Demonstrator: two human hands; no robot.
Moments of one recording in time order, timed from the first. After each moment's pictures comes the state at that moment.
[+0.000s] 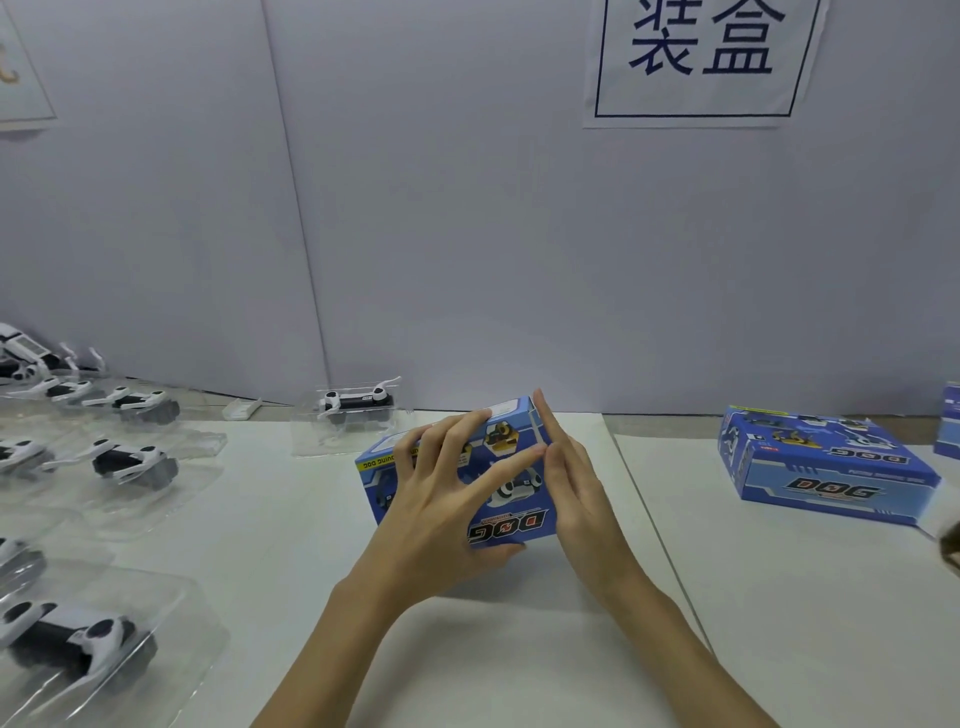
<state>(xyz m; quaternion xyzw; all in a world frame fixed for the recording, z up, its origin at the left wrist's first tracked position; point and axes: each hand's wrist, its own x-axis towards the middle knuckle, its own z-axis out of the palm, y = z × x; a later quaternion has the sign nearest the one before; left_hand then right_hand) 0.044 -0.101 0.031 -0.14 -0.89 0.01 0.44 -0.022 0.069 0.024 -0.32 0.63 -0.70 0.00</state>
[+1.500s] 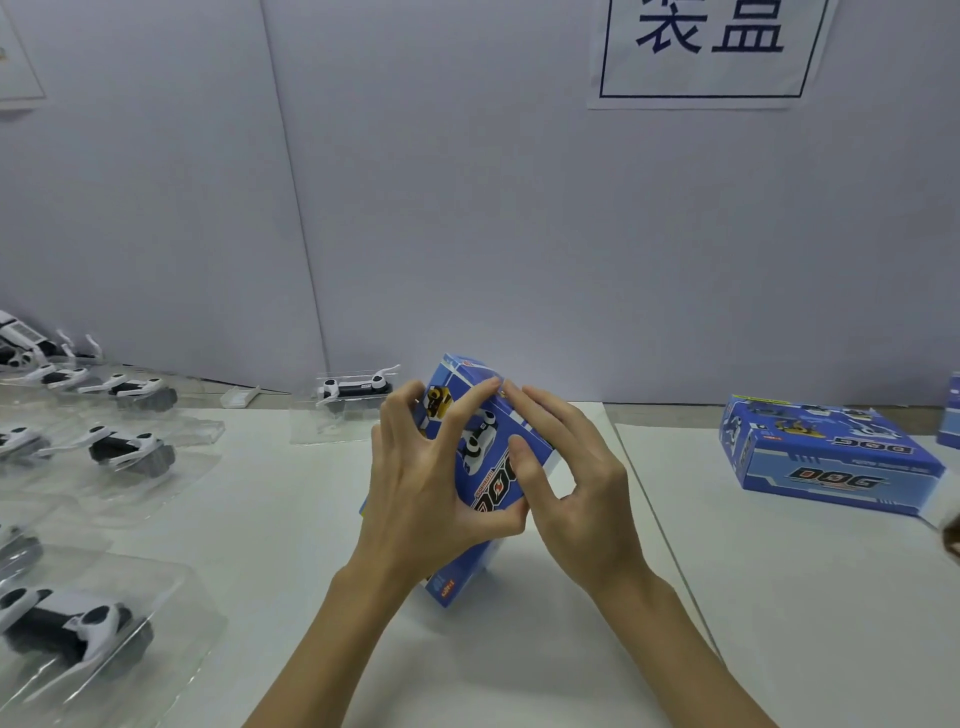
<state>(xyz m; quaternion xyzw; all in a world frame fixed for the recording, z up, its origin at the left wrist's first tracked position) 0.055 -0.089 0.047 -0.06 -0.86 -0.20 0.47 -0.002 0.073 0.045 -0.40 0.68 -0.58 -0.20</state>
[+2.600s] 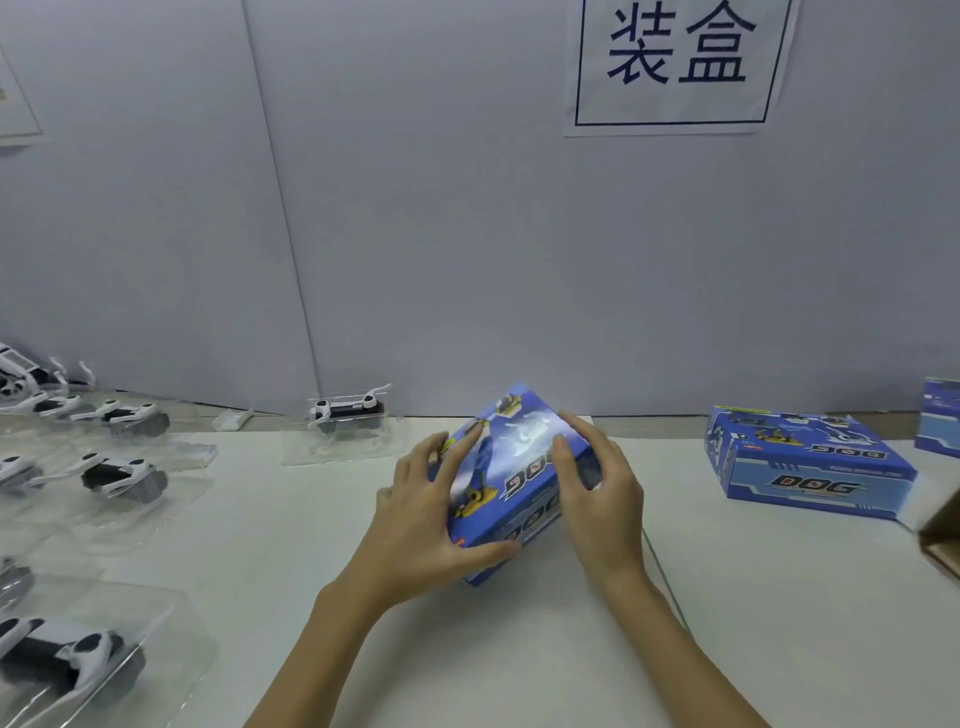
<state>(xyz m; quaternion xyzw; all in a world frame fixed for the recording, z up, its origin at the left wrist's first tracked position) 0.044 -0.106 0.025 -0.04 -0.94 -0.24 0.25 -0.034 0.083 0.028 -0.18 0.68 -0.68 -0.21</state>
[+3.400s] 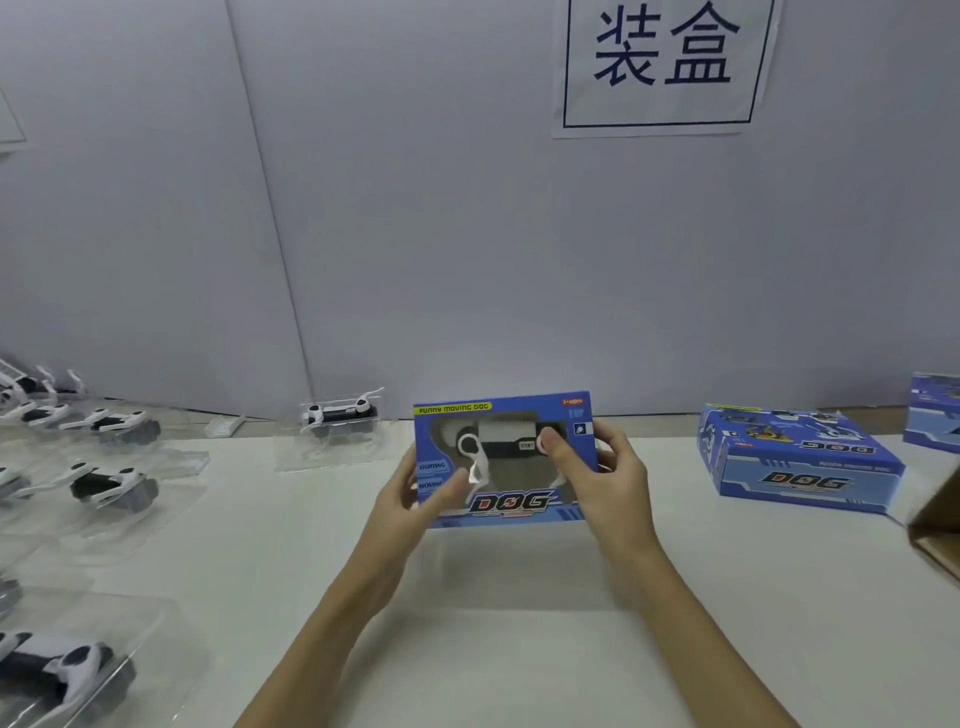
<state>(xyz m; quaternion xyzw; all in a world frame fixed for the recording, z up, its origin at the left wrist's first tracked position) 0.035 -0.108 0.019 0.01 -0.70 -0.69 0.19 -0.045 0.096 0.038 -0.13 0.62 -0.77 -0.07</state>
